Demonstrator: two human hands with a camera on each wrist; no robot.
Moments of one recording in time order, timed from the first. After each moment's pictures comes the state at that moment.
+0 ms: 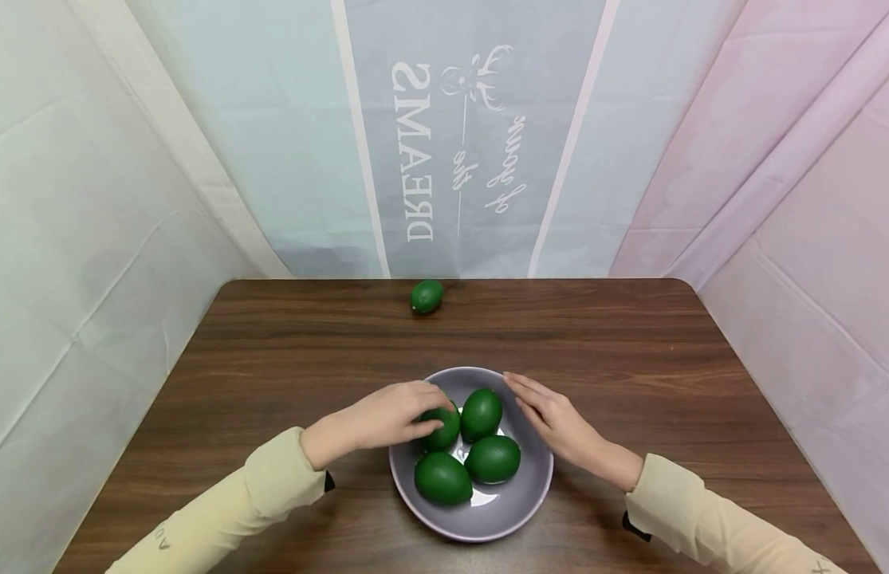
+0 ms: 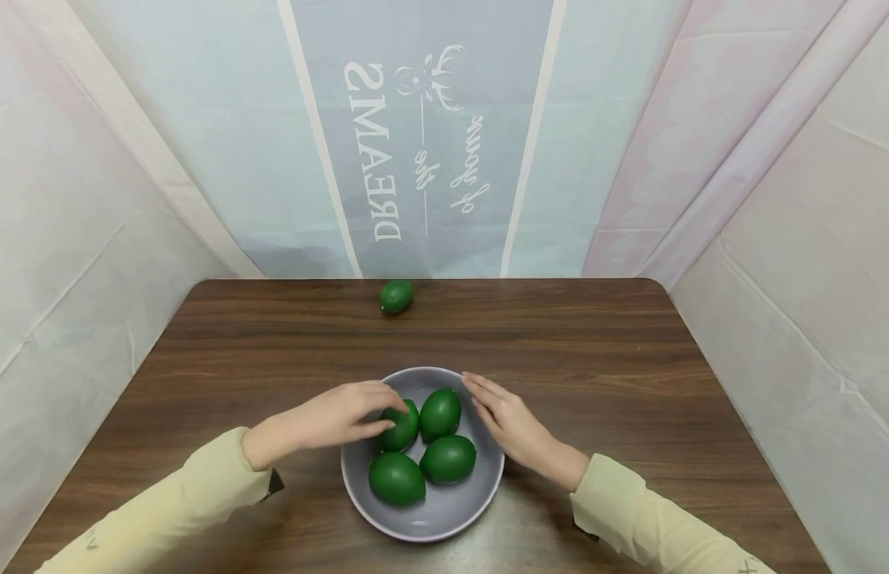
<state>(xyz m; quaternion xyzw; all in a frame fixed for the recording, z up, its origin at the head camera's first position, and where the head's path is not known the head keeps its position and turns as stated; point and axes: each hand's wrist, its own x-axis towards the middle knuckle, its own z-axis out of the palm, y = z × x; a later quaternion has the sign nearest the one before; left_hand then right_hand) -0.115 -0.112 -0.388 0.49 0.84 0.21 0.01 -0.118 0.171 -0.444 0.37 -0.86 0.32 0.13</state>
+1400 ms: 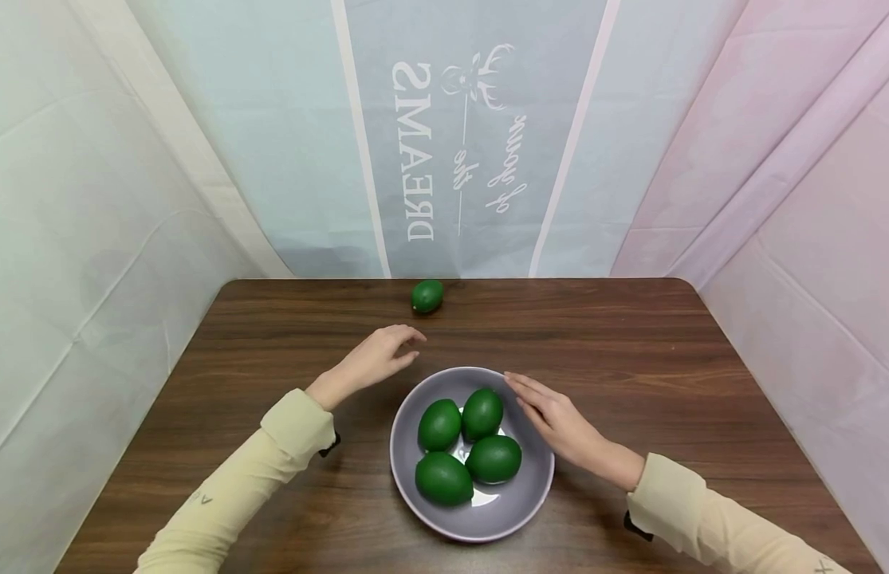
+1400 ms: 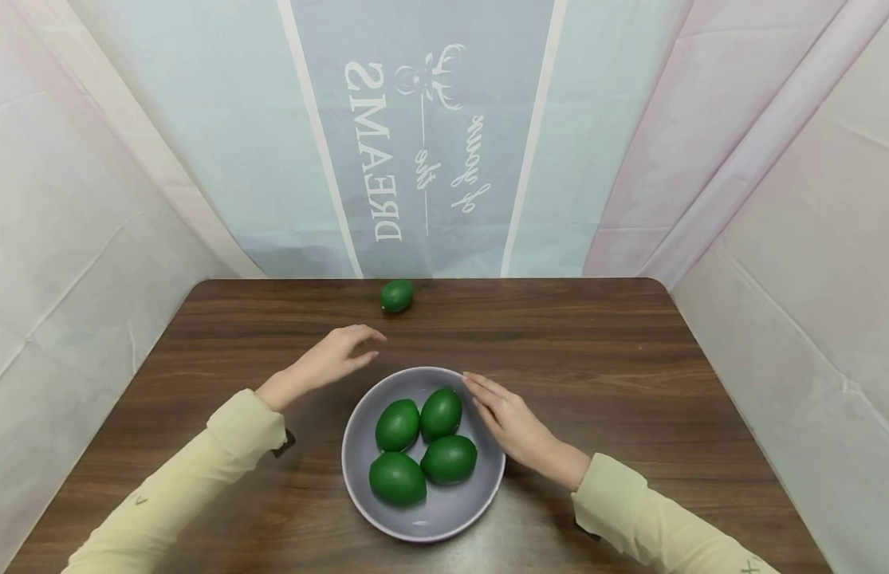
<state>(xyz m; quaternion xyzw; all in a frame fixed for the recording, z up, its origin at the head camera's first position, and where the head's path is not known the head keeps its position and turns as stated) -0.185 -0.139 -0.406 0.33 0.90 0.27 -0.02 -0.118 0.172 -0.442 0.37 -0.87 0.32 0.12</state>
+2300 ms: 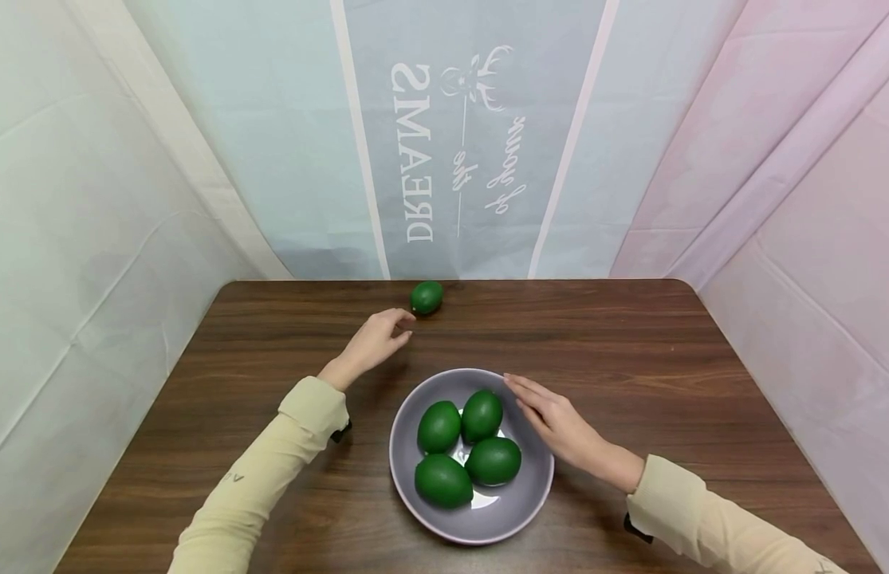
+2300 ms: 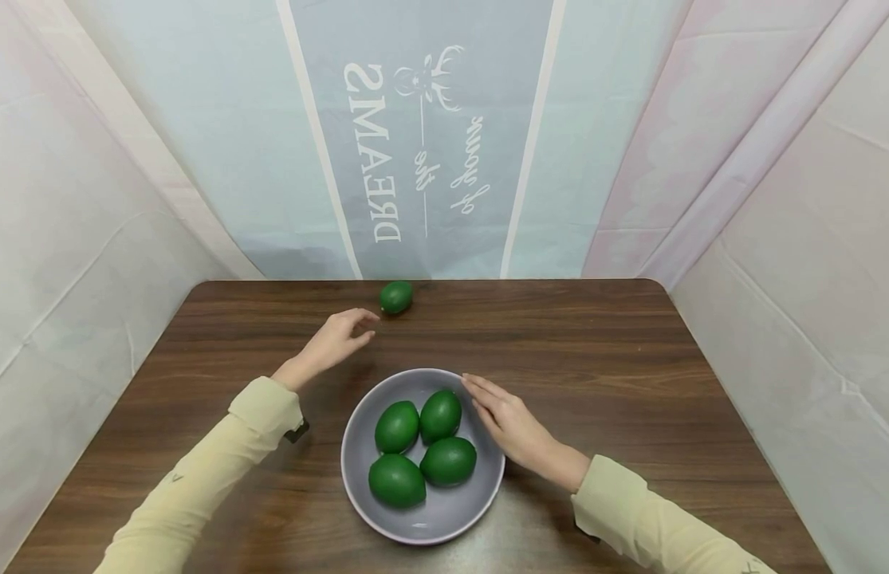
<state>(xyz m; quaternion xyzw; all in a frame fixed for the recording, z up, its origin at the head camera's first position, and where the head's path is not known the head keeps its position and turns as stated) -0.220 -0.142 -0.425 0.22 0.93 0.29 -0.05 -0.118 0.172 -0.444 0.36 -0.87 0.32 0.12</state>
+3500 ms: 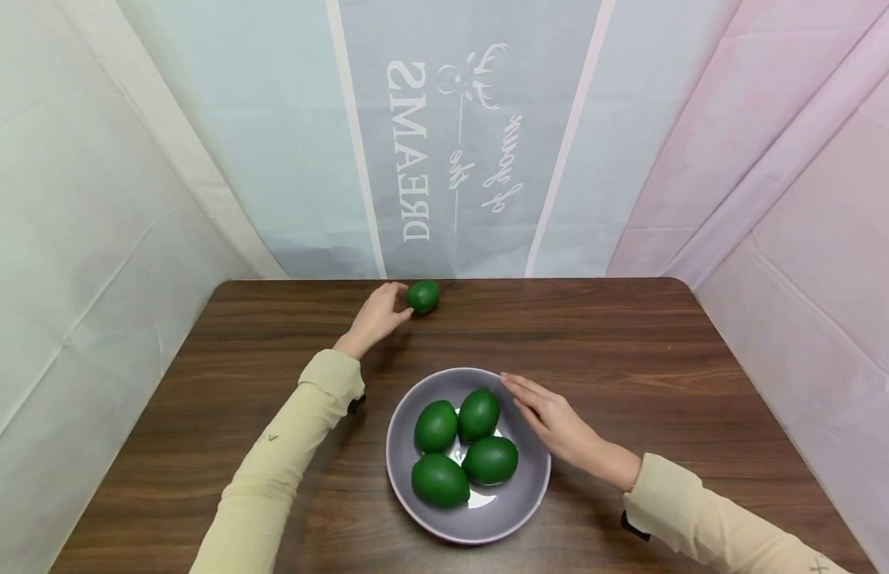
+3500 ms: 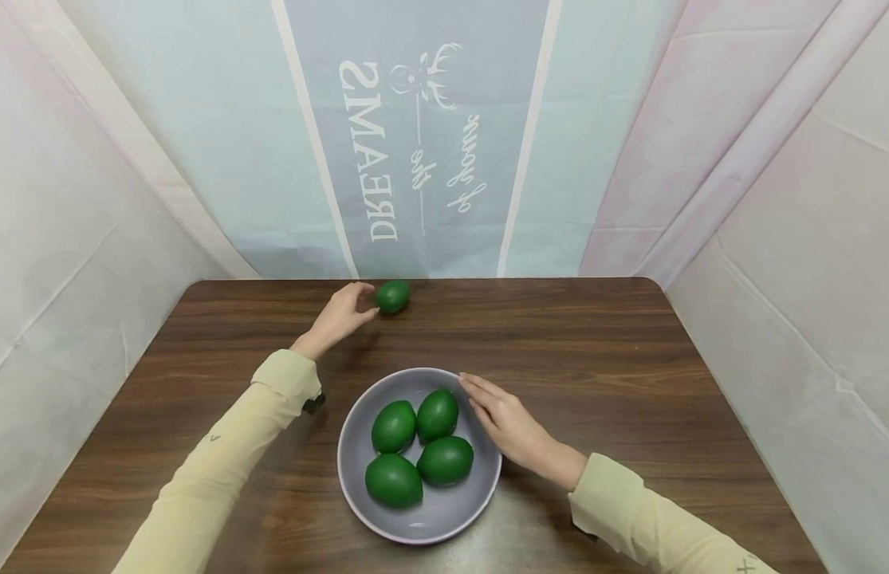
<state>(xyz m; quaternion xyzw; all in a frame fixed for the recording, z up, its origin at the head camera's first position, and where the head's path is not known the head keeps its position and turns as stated) -0.267 -0.136 -0.430 0.14 0.94 0.30 -0.03 -0.118 0.173 -0.443 0.37 -0.87 0.32 0.12</state>
